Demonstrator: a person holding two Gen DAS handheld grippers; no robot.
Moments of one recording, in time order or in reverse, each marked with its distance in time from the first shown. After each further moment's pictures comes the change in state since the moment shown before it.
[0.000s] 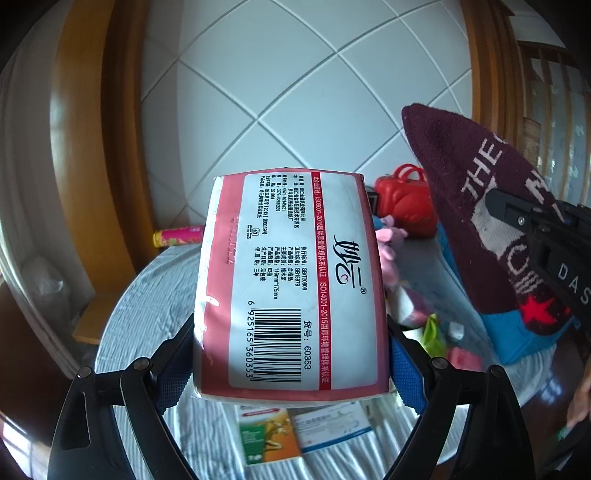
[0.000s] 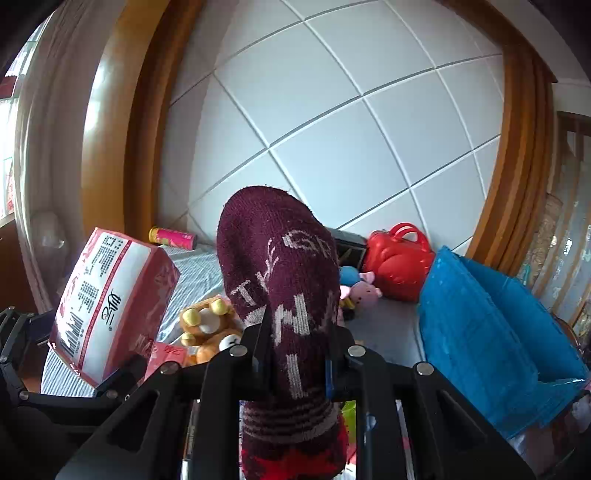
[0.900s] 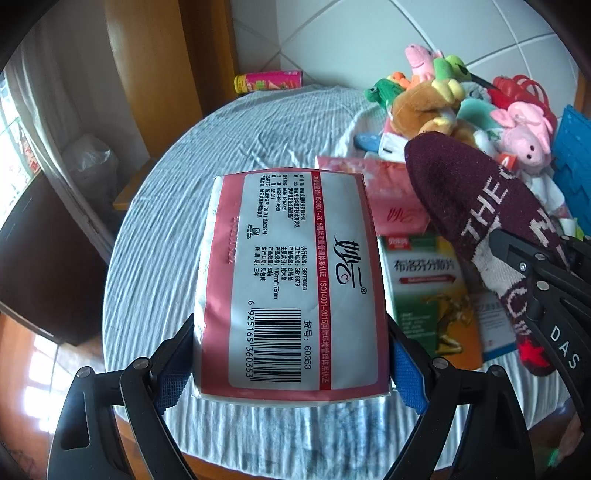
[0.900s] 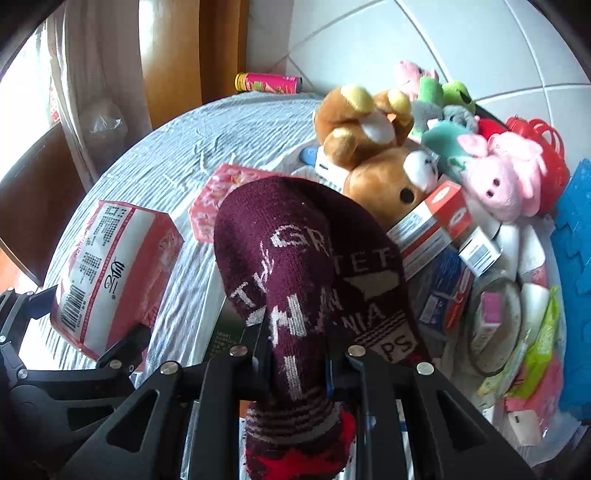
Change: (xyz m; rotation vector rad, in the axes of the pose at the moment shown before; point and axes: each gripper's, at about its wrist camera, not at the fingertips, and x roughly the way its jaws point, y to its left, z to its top) left arm 0.114 0.145 -0.169 -0.173 0.402 0.256; right arm 0.151 0.189 -0.172 -0.145 0.419 0.339
